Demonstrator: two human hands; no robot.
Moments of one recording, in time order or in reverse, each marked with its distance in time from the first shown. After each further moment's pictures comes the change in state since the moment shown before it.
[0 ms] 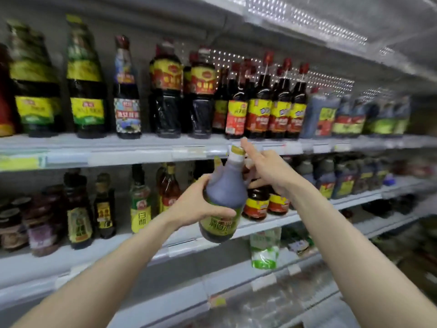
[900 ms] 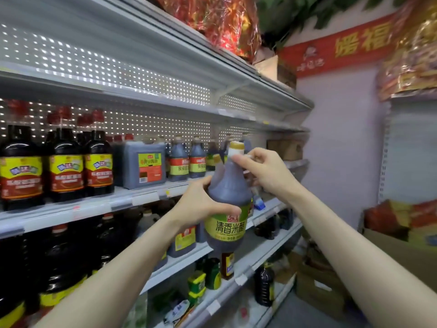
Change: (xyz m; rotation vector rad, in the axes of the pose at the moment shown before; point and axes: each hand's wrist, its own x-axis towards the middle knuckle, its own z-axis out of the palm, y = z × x) left_hand 0.229 0.269 0.441 -0.164 -0.211 0.332; right_hand -0.071 0.137 -0.521 -0.038 0.519 -0.281
